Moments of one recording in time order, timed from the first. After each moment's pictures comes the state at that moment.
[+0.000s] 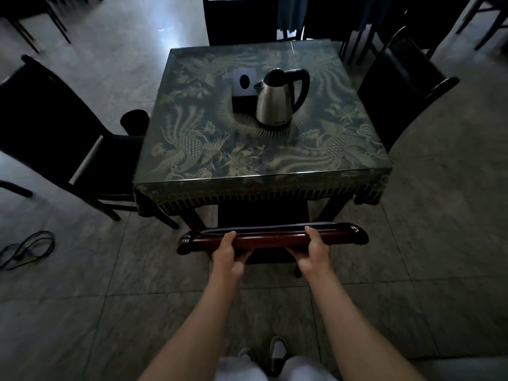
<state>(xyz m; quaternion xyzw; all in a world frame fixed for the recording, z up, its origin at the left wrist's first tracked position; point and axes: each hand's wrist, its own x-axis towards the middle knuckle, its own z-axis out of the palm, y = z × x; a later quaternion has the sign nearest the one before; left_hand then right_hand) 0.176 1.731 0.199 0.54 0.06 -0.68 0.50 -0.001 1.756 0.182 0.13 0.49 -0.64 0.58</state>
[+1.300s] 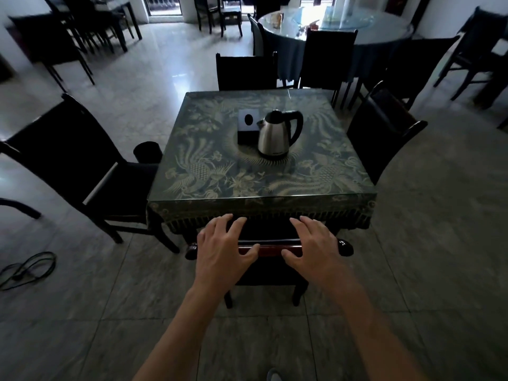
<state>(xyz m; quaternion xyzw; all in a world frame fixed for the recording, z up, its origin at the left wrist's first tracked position) 0.209 1.788 0.325 0.59 -0.77 -0.03 0.21 -0.013 1.810 0.303 -0.70 0.69 -0.17 0.09</state>
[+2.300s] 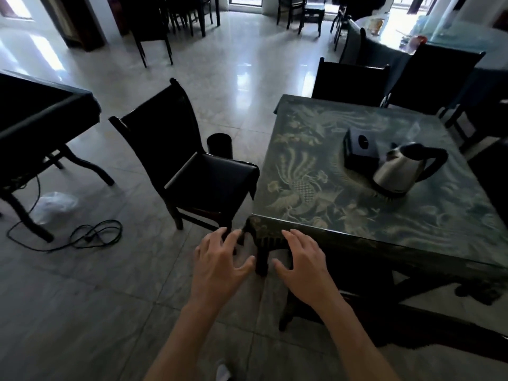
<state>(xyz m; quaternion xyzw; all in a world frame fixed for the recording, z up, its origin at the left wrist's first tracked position) 0.529 1.693 0.310 0.71 -0.66 -0.10 0.23 0.327 1.666 0.306 -0.76 0.60 -0.16 0.18</state>
